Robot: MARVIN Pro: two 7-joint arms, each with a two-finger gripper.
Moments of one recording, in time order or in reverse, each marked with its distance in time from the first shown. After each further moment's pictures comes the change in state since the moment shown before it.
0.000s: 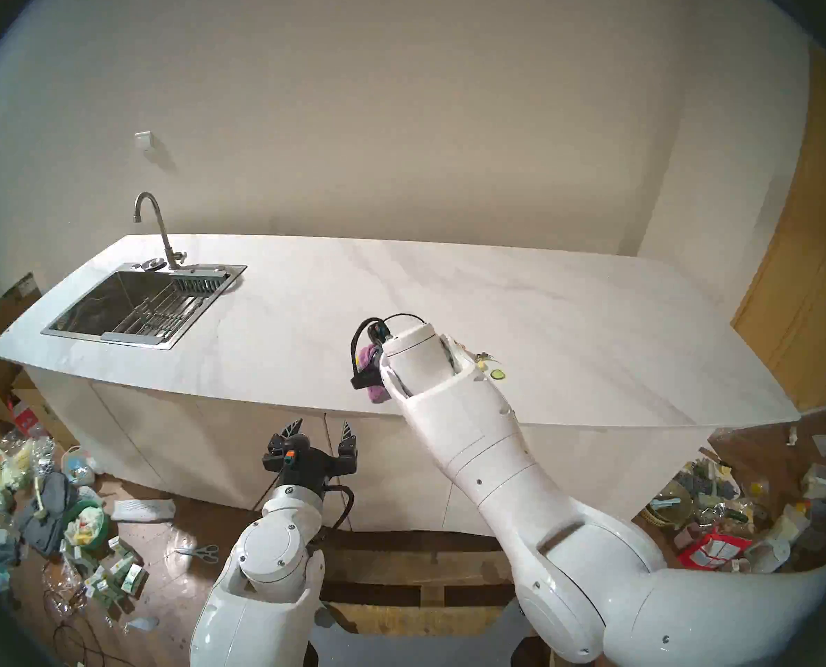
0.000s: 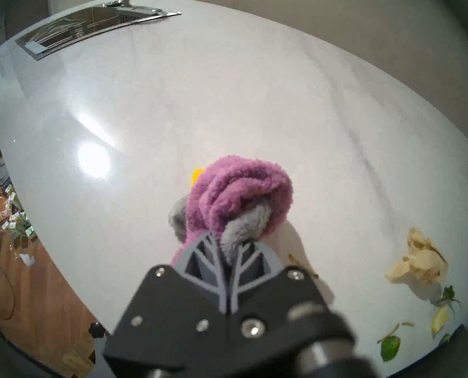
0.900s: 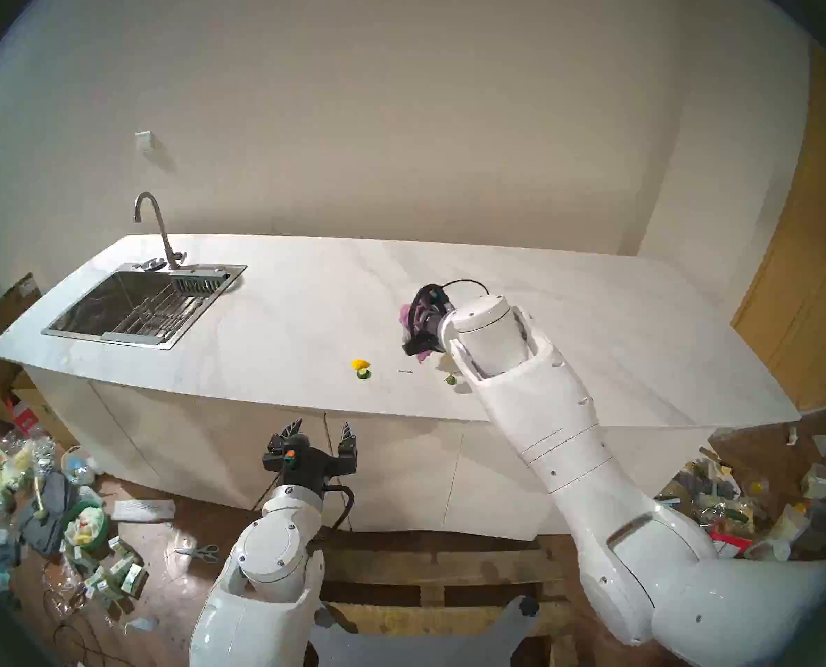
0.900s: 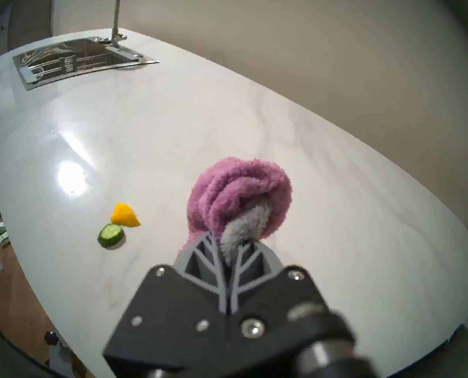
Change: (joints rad) left arm 0.000 0.003 0.001 -0.001 -0.001 0.000 0.001; right arm -0.044 0.247 0.065 -0.315 -0.020 -0.022 0.128
